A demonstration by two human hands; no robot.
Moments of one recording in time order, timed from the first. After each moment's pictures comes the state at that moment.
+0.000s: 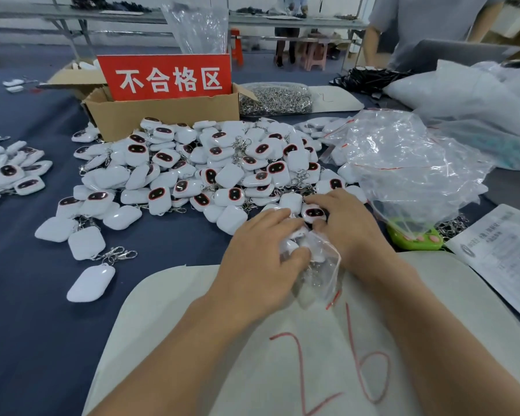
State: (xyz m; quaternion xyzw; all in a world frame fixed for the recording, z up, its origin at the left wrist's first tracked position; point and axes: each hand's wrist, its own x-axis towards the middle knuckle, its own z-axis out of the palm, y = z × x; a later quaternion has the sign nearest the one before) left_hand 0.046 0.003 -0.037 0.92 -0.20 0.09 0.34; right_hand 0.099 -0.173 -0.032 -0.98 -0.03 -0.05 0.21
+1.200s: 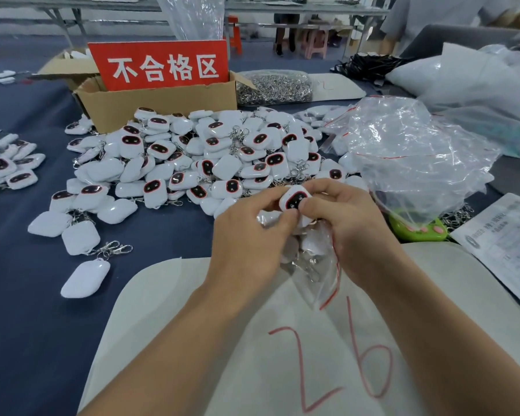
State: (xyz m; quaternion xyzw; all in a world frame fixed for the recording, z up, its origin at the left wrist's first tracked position) left_hand 0.052 0.001 -0.033 0.81 -0.10 0.14 0.56; right_hand 0.057 -0.149 -0.013 -0.65 0.01 0.00 0.76
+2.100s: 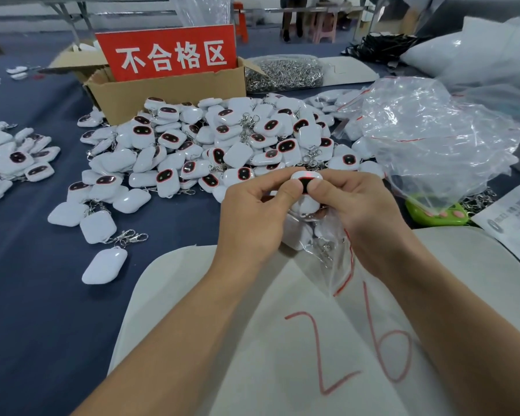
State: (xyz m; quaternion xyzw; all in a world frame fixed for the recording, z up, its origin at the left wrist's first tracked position) left_hand 0.062 0.006 -0.030 0.72 -0.08 0.10 0.69; right_hand 0.053 -0.142 -0.015 -0.69 -0.03 -0.02 0.72
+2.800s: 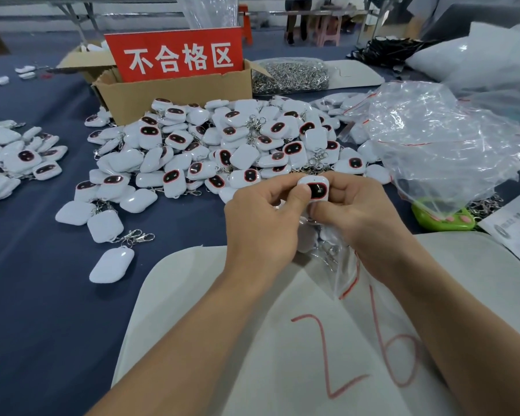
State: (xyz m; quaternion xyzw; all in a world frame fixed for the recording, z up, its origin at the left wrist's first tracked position) left_hand 0.054 0.002 -0.026 0.77 -0.04 0.16 0.61; right_hand 0.055 -0.140 -0.020 -0.73 -0.06 -0.02 0.68
